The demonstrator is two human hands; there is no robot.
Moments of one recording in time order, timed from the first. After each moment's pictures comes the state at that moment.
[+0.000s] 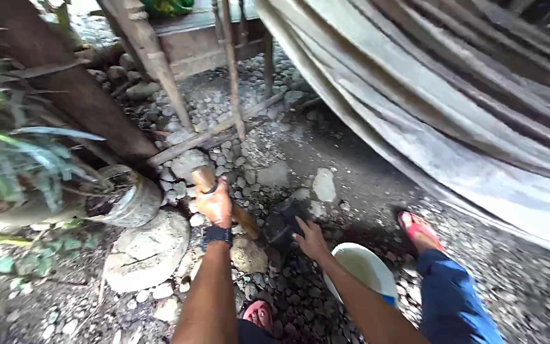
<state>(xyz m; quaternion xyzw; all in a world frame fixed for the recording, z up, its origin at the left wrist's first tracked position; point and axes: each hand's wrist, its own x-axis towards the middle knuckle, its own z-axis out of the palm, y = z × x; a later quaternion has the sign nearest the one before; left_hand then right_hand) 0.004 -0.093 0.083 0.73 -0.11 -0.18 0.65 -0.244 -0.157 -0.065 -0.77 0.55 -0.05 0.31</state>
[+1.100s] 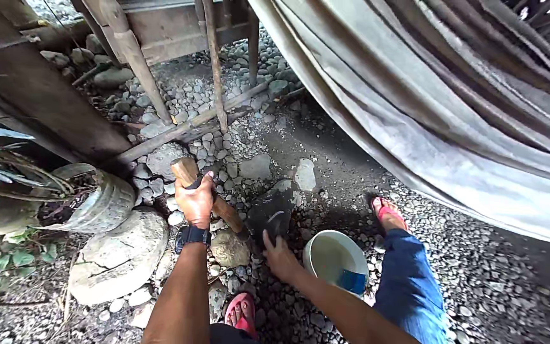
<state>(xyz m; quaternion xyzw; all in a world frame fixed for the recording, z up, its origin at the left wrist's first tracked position) -0.005 -0.097 0.078 0.67 -0.17 -0.19 0.70 -0.227 -0.098 -0.057 -0.79 0.51 0.15 0.30</state>
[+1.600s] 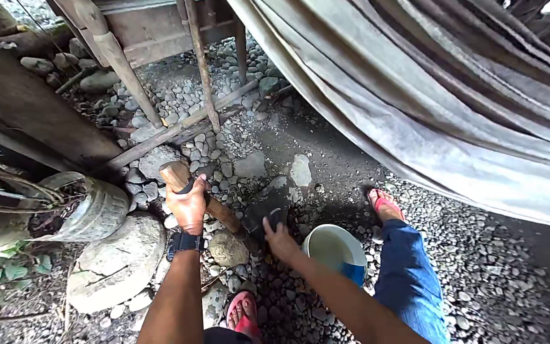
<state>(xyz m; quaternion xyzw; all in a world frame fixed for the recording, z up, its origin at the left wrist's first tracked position) -0.006 -0.097 0.077 0.66 -0.20 -0.18 0.70 -0.227 -0.125 -0.061 -0.79 0.53 0.14 0.29</state>
